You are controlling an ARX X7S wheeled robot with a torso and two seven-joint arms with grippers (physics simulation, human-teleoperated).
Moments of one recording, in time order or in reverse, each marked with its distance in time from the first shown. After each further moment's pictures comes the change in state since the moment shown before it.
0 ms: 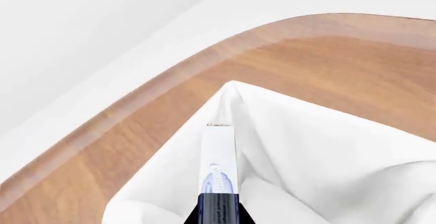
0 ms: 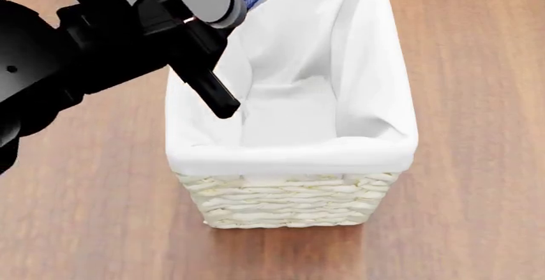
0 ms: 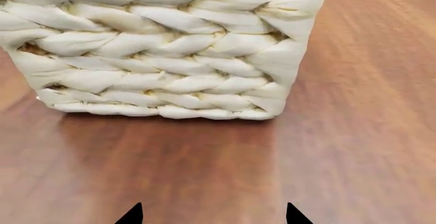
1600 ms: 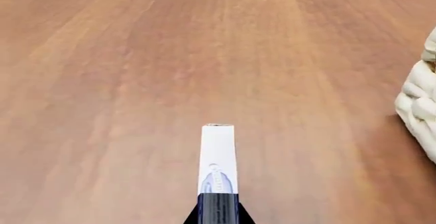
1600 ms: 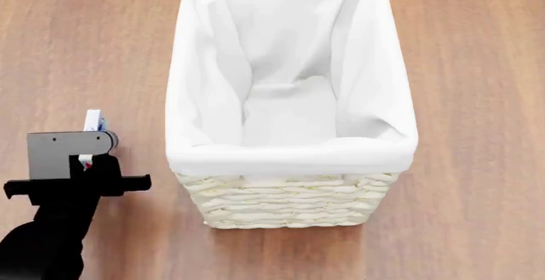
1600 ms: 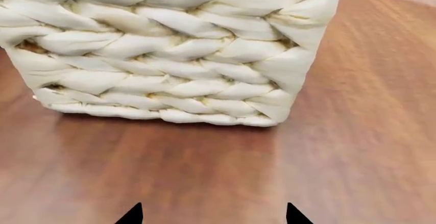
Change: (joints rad) left arm 0.623 0.092 -0.463 -0.835 0.254 1.084 -0.385; right arm 0.014 -0.029 0.017 -0.001 -0.060 0.037 0.005
